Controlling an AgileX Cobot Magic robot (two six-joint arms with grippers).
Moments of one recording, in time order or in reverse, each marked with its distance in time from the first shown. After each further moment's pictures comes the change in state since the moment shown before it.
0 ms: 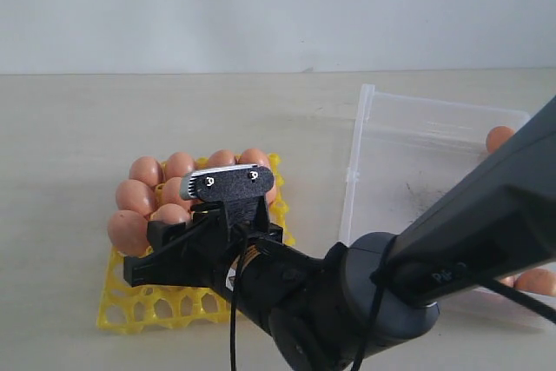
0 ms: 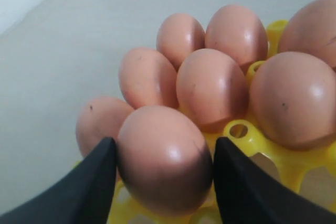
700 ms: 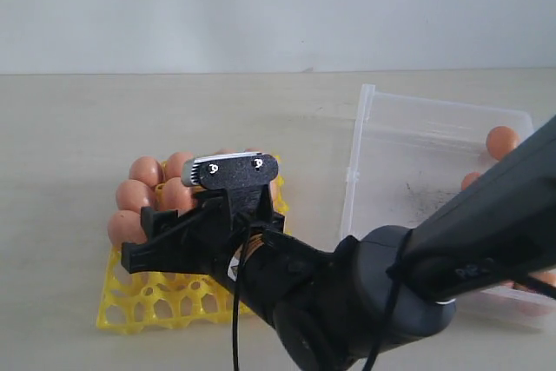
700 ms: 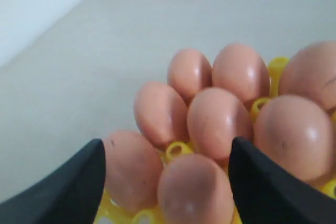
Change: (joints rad) left arm 0.000 0.000 0.000 0.000 0.000 0.000; right arm 0.000 -0.054 0.022 0.014 -0.041 -0.020
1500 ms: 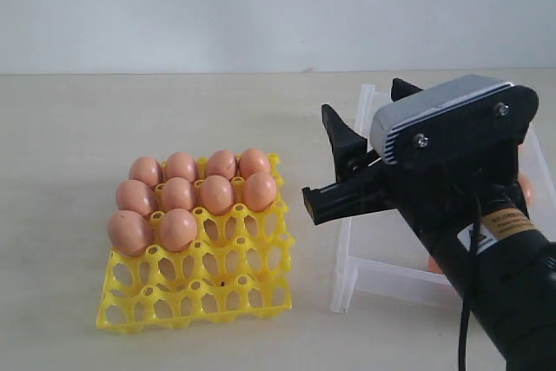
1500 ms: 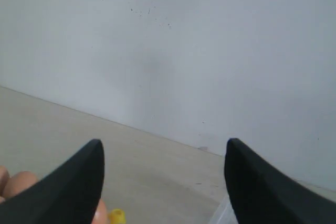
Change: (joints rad) left arm 0.000 0.000 0.000 0.000 0.000 0.000; right arm -0.003 -0.564 0.473 0.385 -0.354 -0.771
